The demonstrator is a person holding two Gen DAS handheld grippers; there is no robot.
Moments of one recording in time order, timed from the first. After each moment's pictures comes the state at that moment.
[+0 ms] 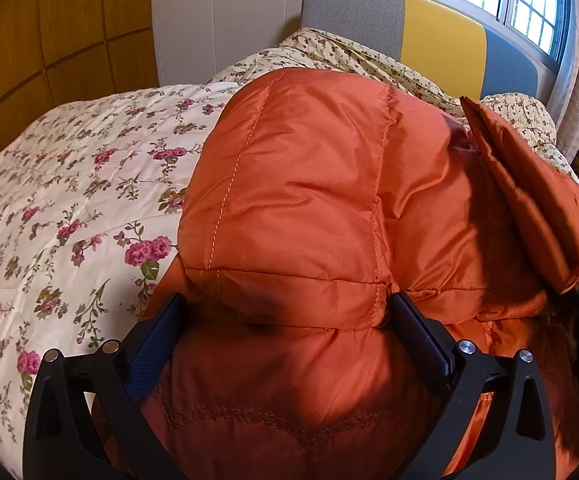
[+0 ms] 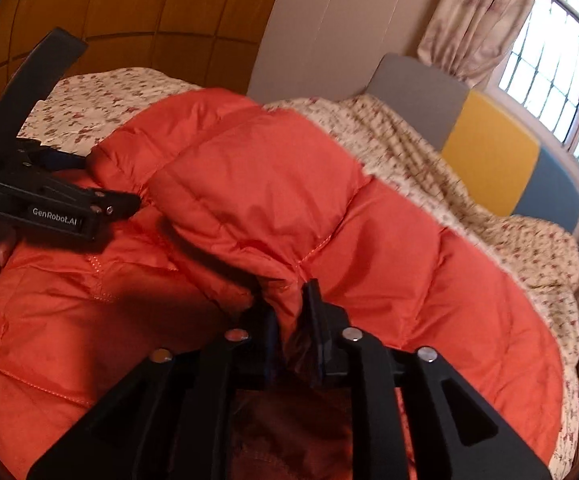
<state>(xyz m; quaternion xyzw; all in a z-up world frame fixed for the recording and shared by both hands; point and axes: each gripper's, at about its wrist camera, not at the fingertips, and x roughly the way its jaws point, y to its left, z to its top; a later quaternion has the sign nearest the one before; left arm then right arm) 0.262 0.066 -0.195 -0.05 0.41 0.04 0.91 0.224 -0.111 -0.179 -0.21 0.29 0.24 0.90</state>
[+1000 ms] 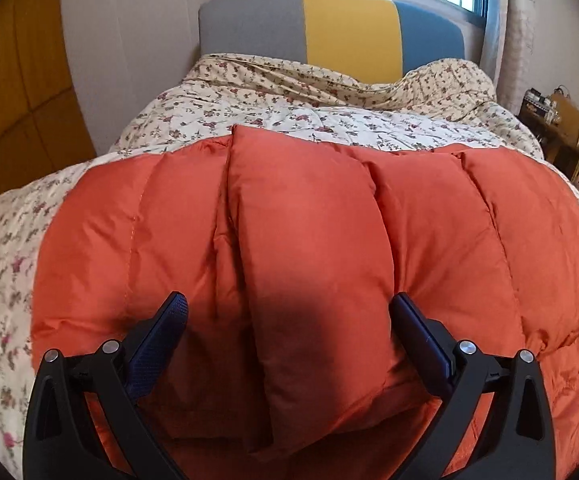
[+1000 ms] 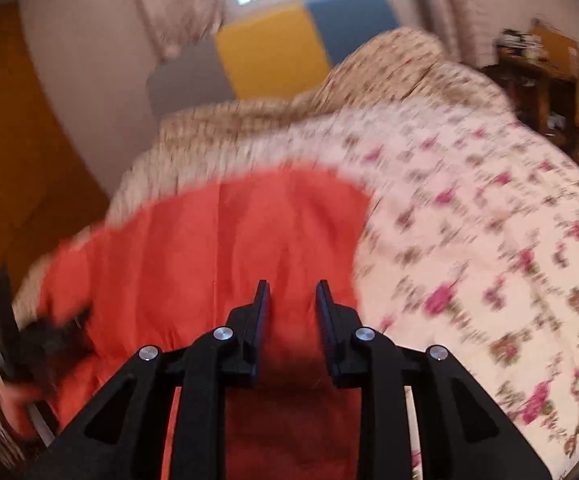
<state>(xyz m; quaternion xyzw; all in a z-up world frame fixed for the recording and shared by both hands) 0.300 -0.043 -0.177 0.04 0.38 -0.06 0.92 0.233 -0.389 -0.154 0.19 0.33 0.02 0.93</state>
